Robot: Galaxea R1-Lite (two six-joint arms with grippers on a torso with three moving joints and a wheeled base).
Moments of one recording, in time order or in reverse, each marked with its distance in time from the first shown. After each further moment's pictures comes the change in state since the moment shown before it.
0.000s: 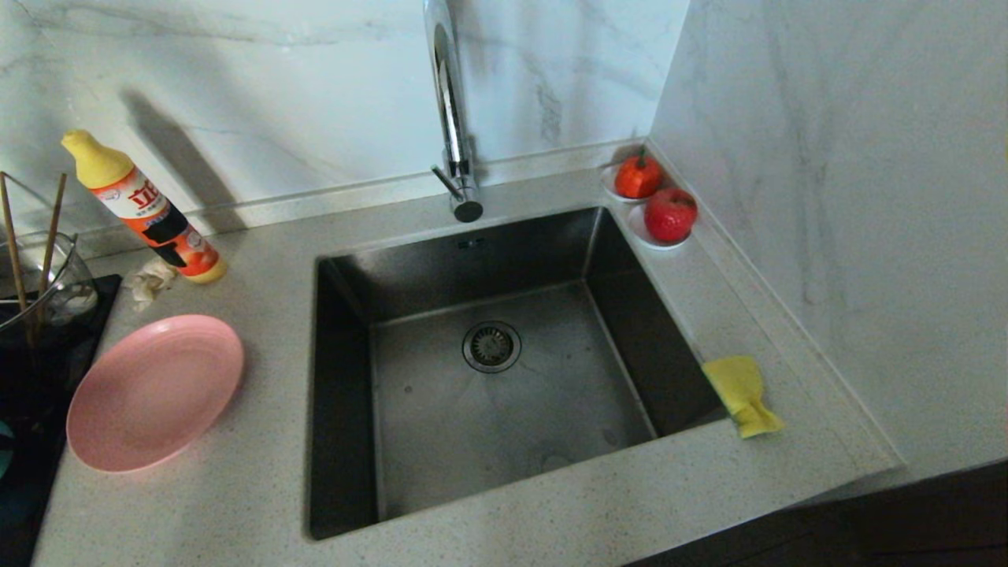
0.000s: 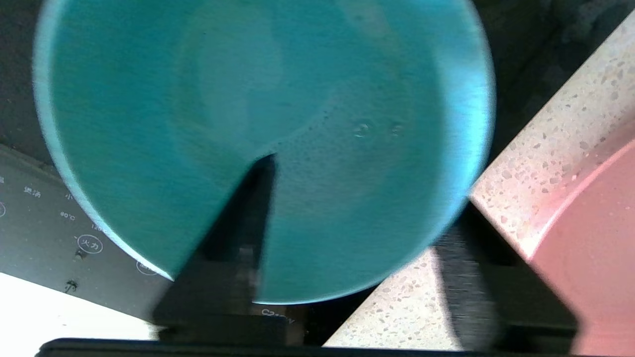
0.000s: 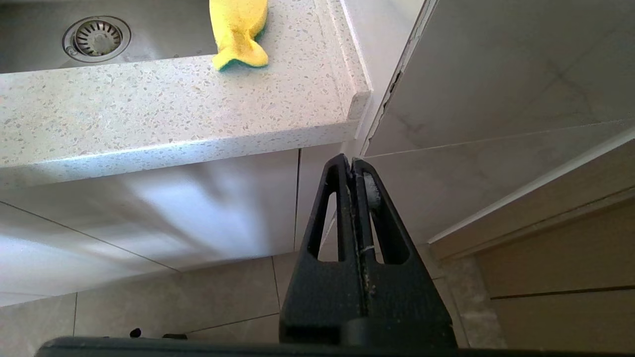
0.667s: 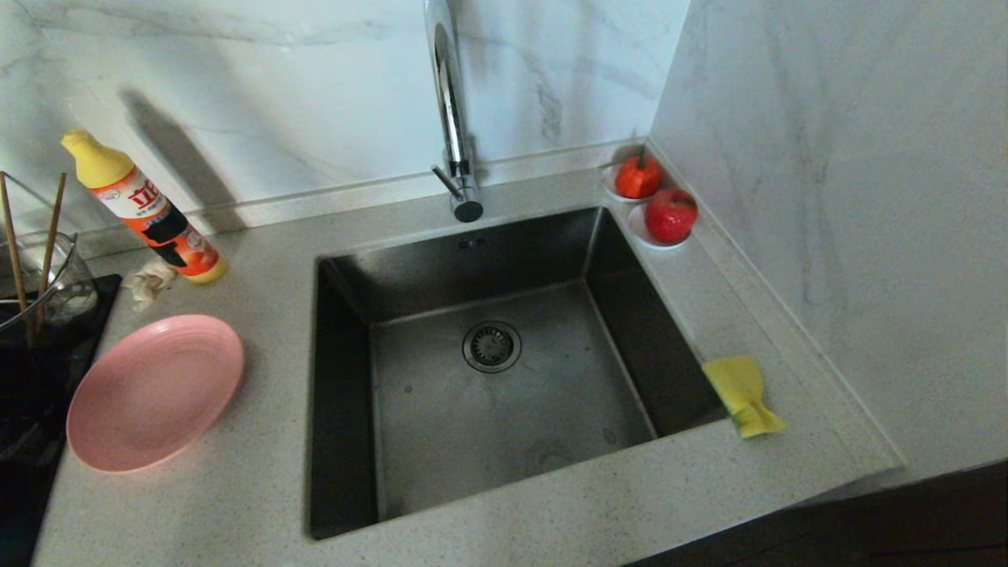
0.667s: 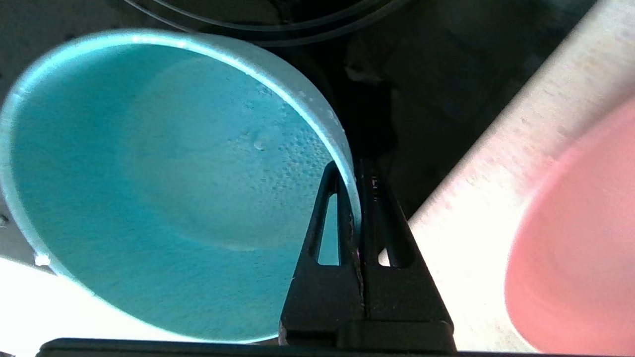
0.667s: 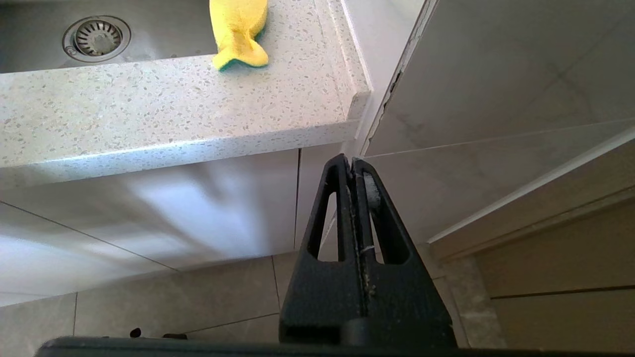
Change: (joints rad) left arm 0.001 -0.038 0.010 0.022 -0.005 0.000; right arm 0.000 0.000 0.000 0.000 0.000 0.000
